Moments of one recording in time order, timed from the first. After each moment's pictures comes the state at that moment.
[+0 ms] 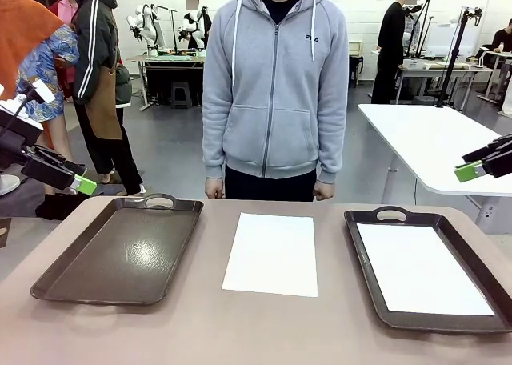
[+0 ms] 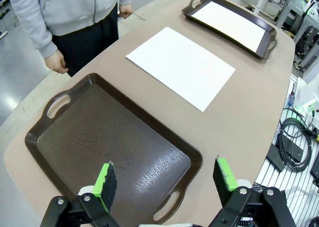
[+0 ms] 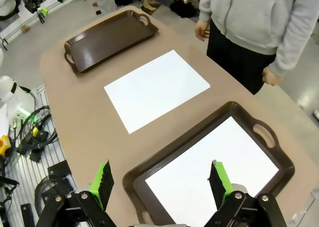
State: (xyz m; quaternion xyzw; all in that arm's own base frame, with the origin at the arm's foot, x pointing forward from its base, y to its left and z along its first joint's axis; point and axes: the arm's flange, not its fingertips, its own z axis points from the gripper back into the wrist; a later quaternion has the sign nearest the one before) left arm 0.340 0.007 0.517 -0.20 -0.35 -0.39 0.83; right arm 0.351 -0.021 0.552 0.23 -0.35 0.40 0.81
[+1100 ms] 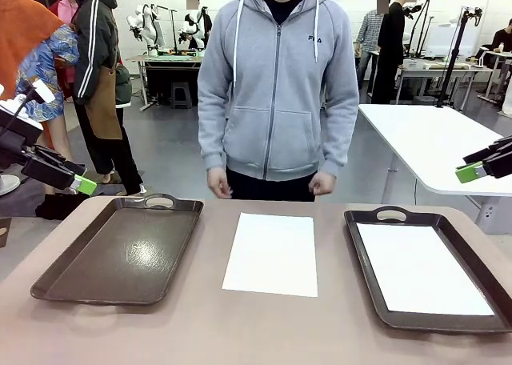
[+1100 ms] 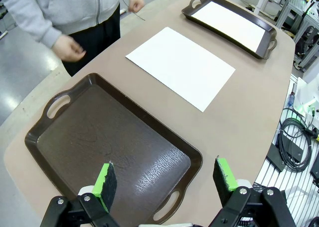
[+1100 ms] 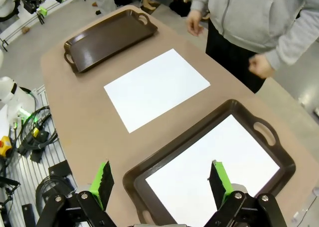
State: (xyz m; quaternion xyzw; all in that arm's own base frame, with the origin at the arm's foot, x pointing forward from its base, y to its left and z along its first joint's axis) left arm 0.340 0.007 0.517 -0.20 -0.35 -0.39 0.83; right arm 0.352 -0.023 0.550 0.23 -0.35 0.40 0.82
